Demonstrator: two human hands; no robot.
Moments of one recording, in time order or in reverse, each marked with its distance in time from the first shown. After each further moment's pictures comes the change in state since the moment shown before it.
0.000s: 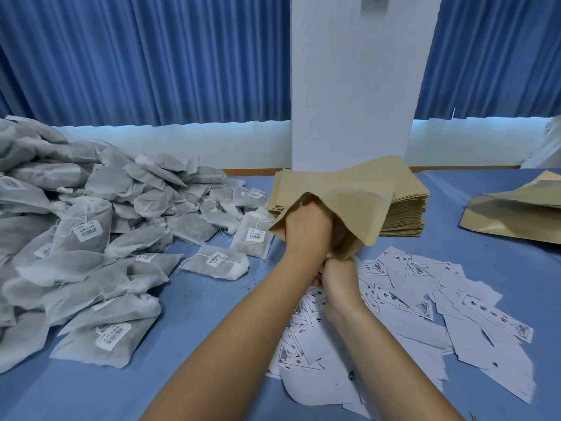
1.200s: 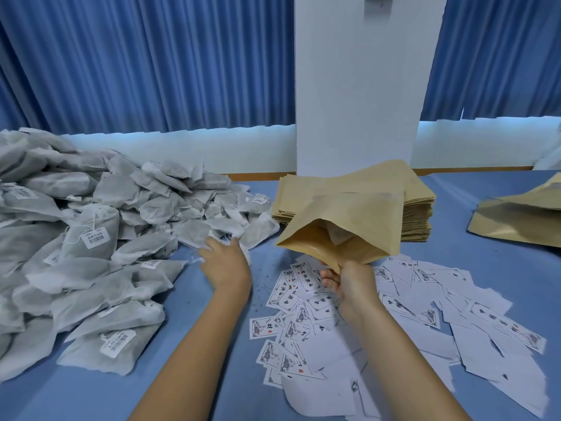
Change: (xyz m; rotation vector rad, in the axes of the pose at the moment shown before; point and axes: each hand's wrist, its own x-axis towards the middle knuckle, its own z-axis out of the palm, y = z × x) left_hand -0.041 -0.123 0.041 0.281 -0.172 -0.644; right_hand 0.008 -0.017 -0.014 0.149 0.013 0.175
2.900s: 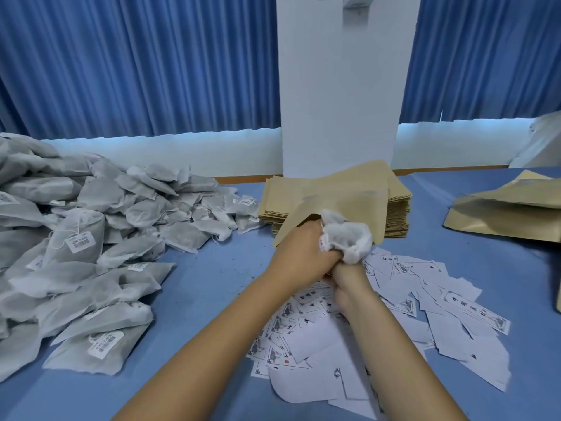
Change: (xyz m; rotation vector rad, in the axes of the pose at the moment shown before) left_hand -0.083 0.079 -0.089 -0.859 -0.234 0.840; right_hand -0.001 -0.006 -0.013 -0.022 -0.083 -0.188
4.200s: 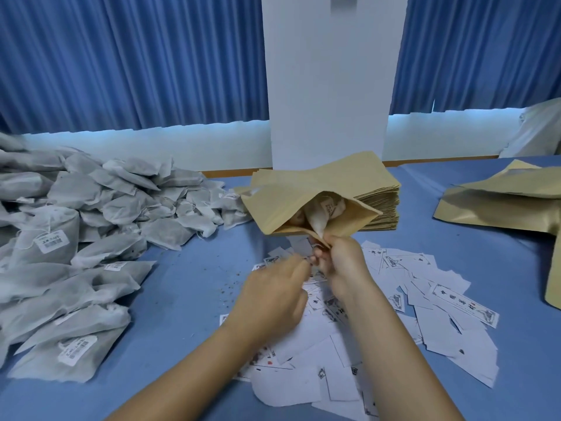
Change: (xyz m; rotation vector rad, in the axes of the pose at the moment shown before) left_hand -0.055 -0.022 0.016 0.593 0.092 0.276; right_hand 0.007 -0.021 -0.012 0.107 -0.001 0.108
